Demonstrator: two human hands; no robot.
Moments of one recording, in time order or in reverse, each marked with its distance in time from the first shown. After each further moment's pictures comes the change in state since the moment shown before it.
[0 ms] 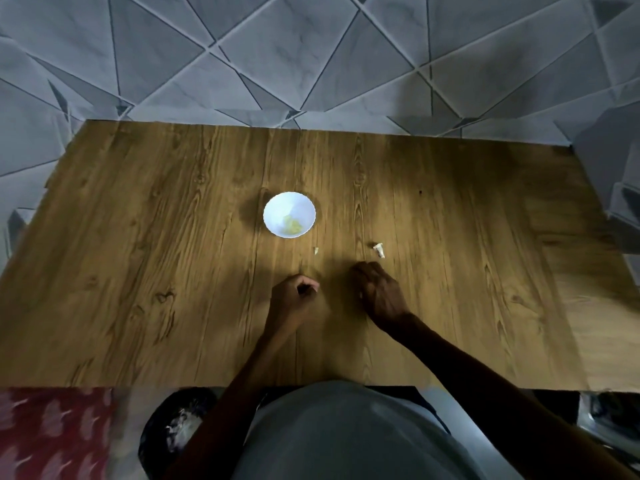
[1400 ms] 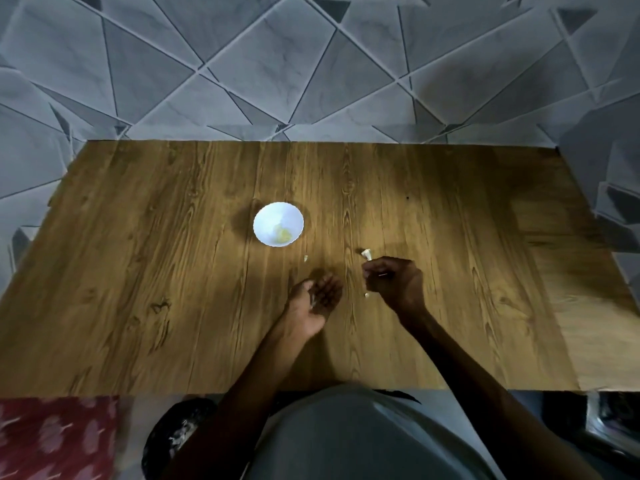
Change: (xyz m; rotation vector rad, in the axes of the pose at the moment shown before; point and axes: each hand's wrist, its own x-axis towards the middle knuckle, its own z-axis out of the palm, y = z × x) left_hand -0.001 0.067 0.030 -1.457 -0.106 -0.821; right_hand -0.004 0.000 -0.073 0.777 0.256 0.437
